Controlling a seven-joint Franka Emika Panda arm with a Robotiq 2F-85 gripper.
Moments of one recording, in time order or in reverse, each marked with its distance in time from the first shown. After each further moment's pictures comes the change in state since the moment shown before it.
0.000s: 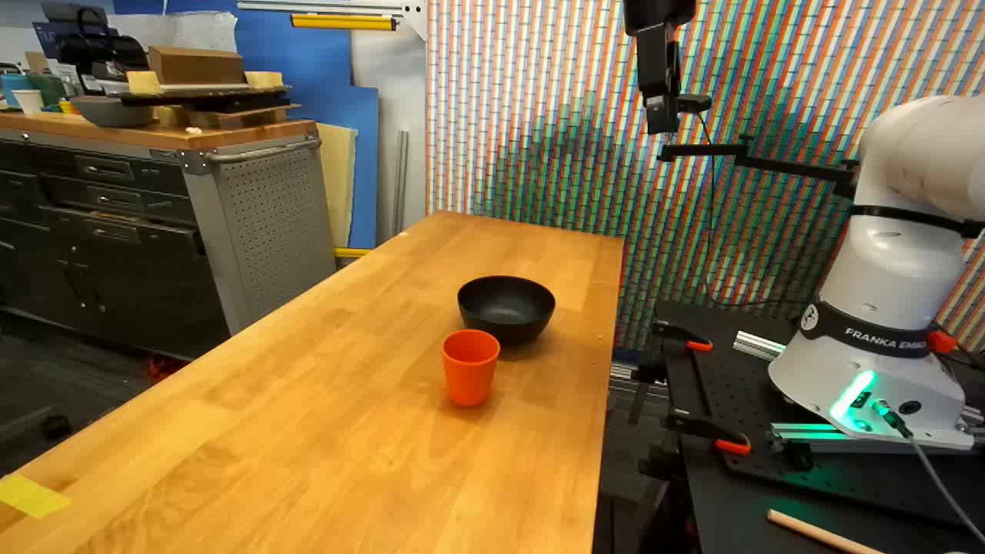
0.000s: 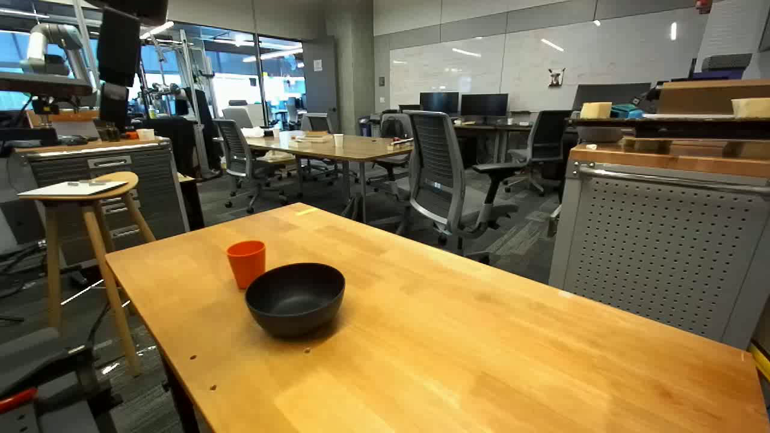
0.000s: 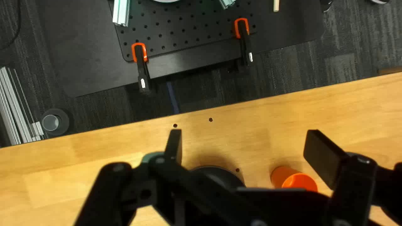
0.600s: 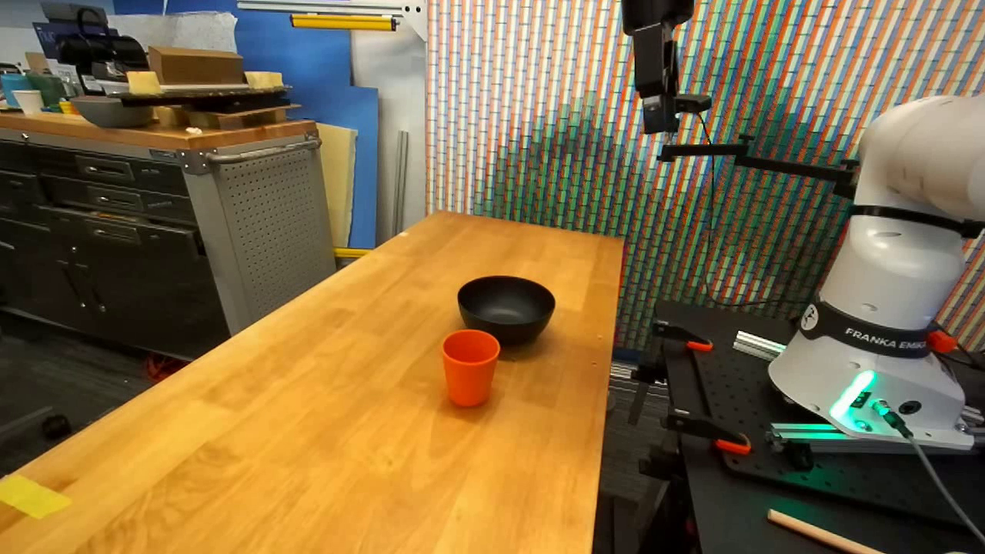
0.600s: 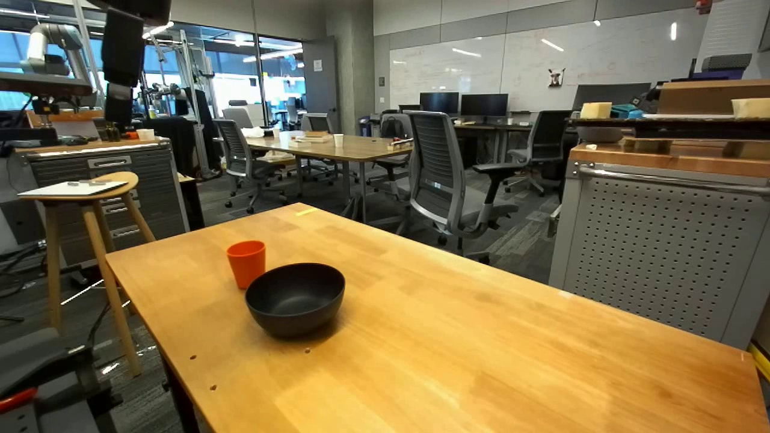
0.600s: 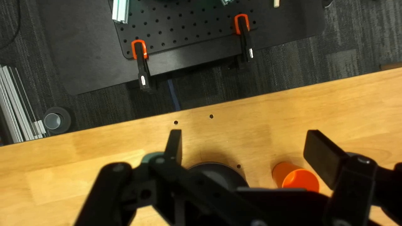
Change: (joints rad) arm -0.001 0.008 0.005 0.003 -0.003 0.014 0.014
